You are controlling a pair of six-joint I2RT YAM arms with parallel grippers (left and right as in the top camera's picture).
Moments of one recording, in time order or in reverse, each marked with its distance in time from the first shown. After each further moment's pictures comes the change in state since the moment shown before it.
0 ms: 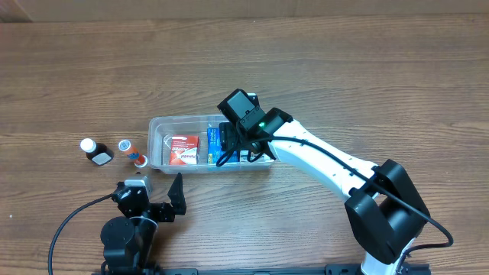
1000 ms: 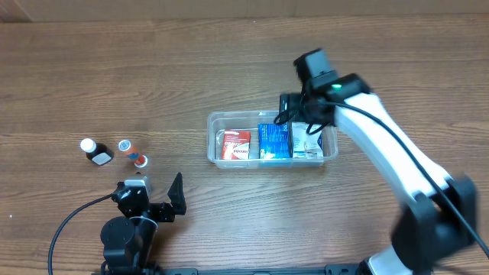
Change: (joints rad) left arm 0.000 0.000 0.000 0.000 0.000 0.000; right arm -0.365 -0.226 0.057 -0.245 -0.066 -0.204
